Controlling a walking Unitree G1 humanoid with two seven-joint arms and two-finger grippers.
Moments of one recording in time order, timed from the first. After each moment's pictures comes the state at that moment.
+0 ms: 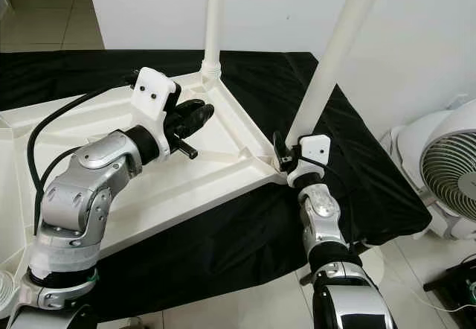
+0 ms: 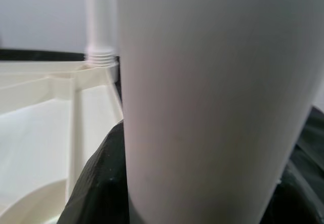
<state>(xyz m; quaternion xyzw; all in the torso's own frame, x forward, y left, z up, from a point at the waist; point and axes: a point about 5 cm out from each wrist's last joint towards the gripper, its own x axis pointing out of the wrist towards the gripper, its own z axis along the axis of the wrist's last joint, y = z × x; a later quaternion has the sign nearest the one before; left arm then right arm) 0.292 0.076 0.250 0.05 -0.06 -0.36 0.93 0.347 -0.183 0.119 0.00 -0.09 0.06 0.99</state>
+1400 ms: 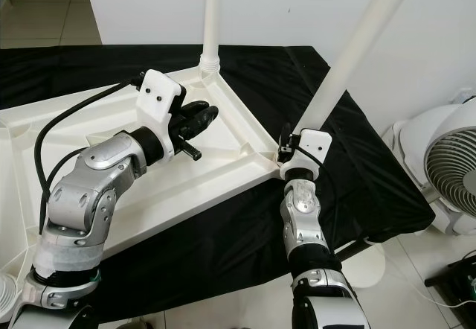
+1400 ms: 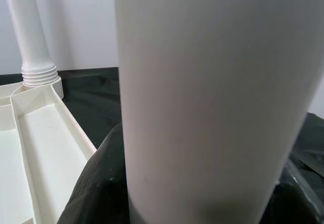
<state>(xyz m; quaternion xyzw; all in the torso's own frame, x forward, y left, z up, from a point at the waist) 0.293 0.072 0.248 0.05 -0.06 -0.36 0.93 0.342 -0.164 0.139 0.03 -0.13 -0.07 0.99</state>
